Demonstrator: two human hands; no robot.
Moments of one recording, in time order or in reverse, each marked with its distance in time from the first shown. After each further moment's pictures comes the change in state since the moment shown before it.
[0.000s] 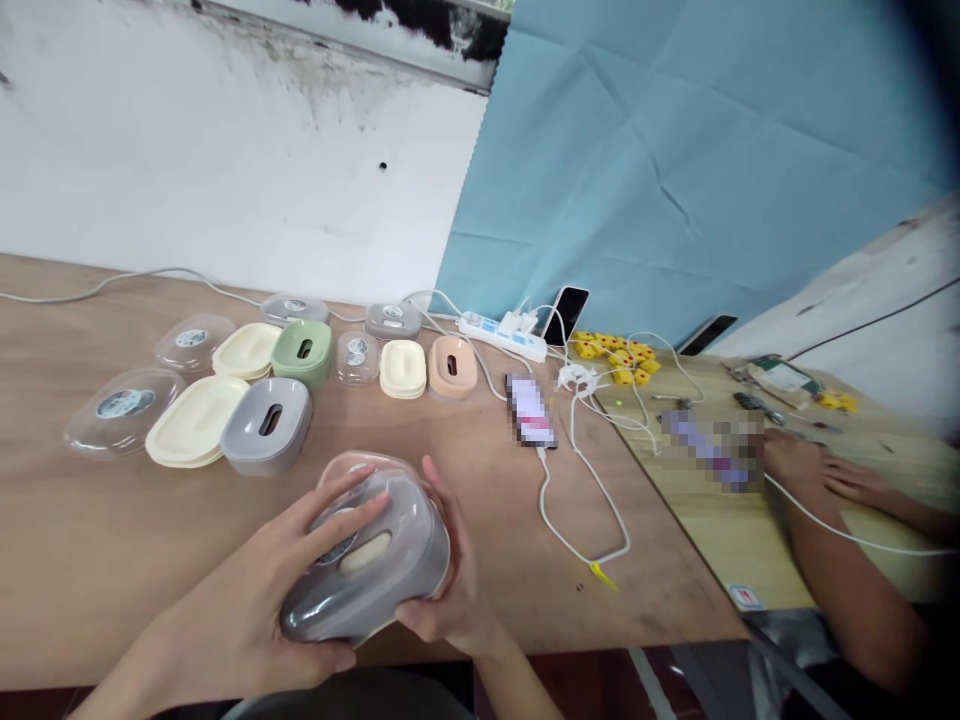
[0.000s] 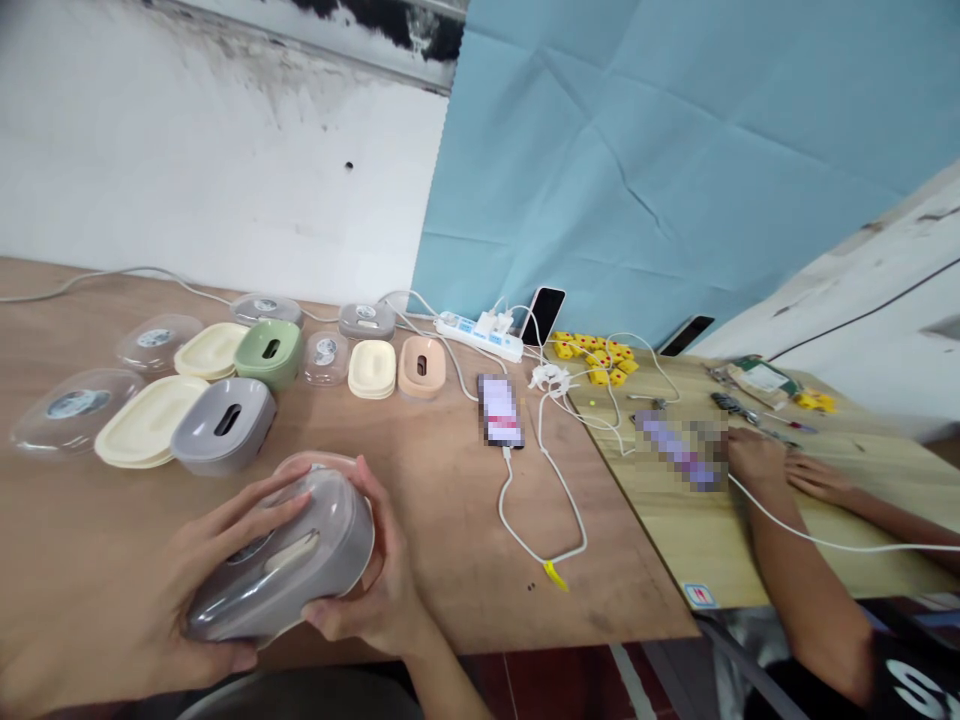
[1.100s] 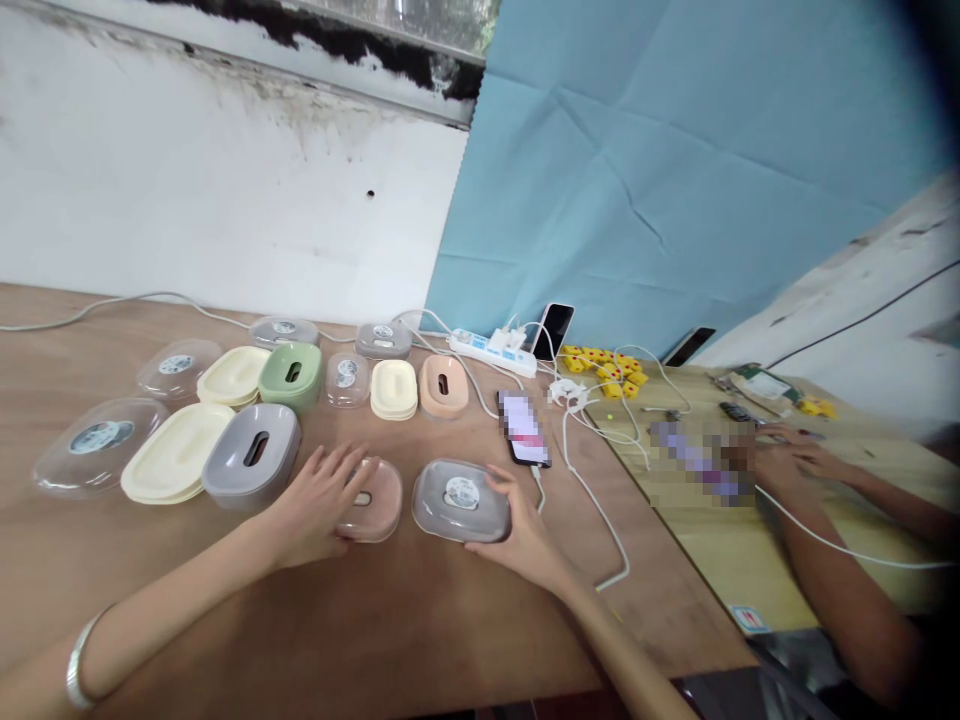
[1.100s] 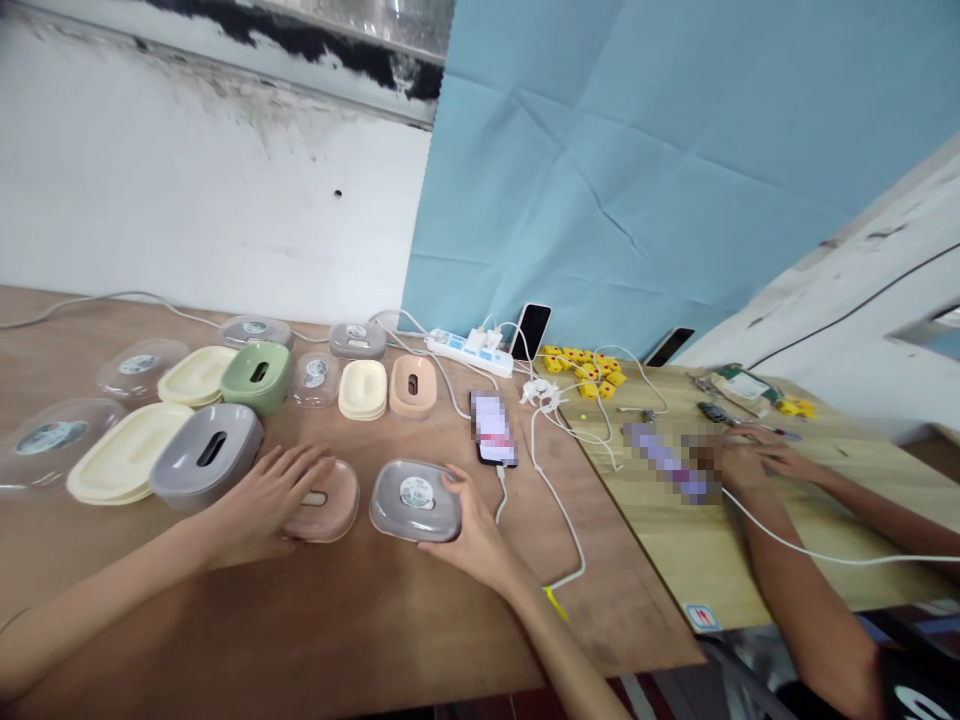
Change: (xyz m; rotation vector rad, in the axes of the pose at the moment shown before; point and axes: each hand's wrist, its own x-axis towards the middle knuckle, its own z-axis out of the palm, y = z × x) left_hand 0.081 -0.062 0.020 0.658 -0.197 -0.096; right_hand 0.011 -0.006 -0.156 -1.173 0.011 -0.003
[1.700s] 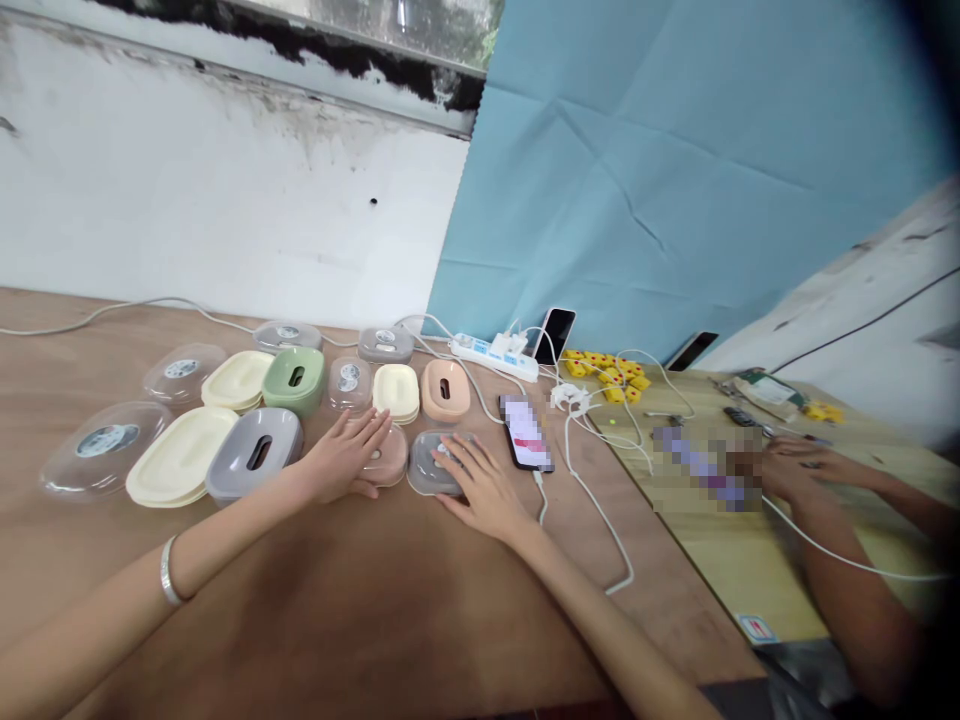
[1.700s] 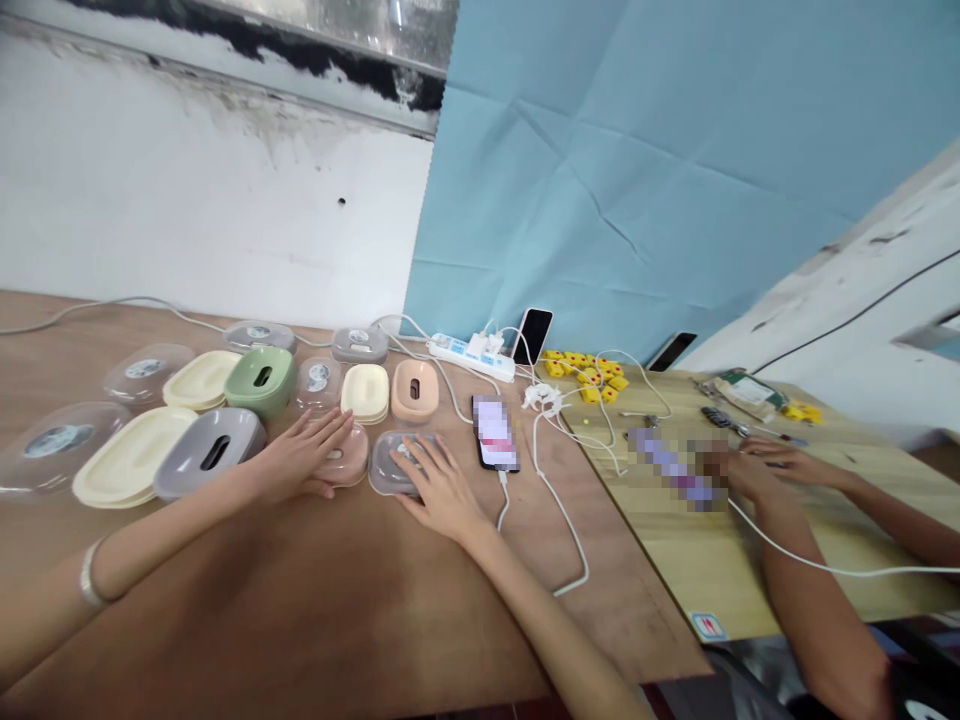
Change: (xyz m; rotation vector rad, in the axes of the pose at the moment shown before) left_hand 0.058 -0.036 0.013 0.096 0.141 0.067; right_hand 0.063 -0.017 0.013 -0.600 -0.078 -0.454
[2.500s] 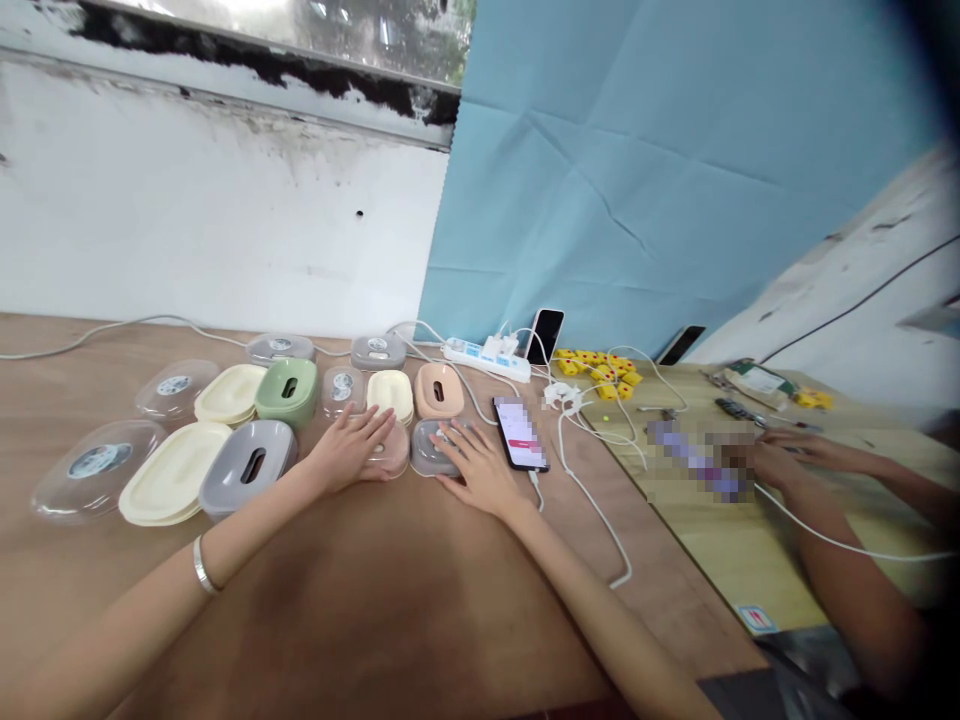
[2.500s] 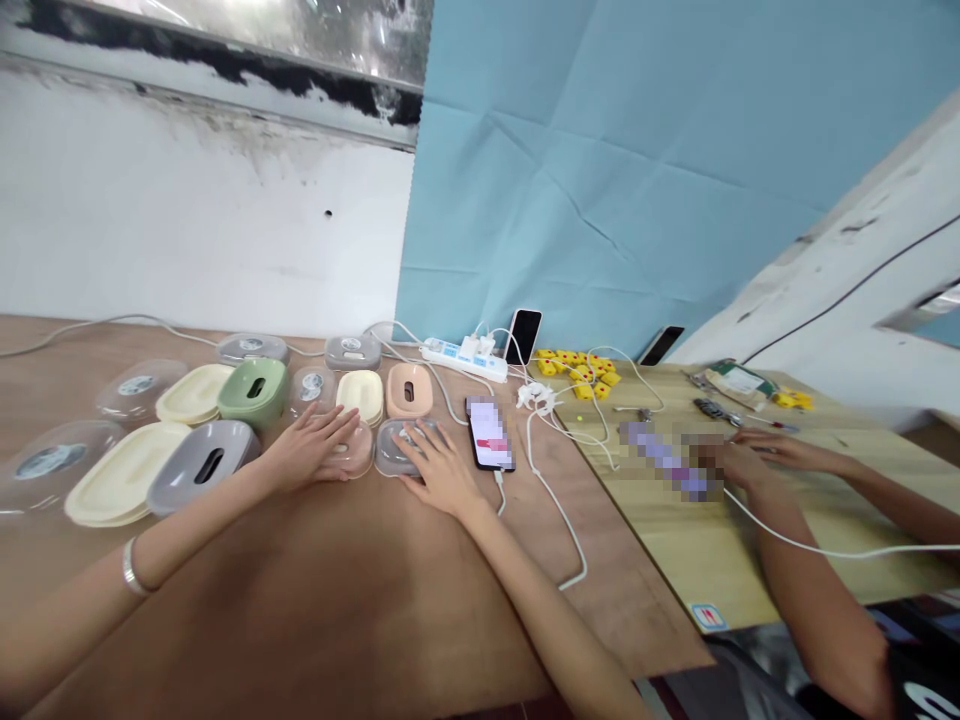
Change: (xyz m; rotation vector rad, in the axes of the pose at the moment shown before) left_hand 0.024 -0.008 0.007 0.107 0.127 0.034; right_hand 0.013 0.027 0.008 -0.089 0.002 0.031
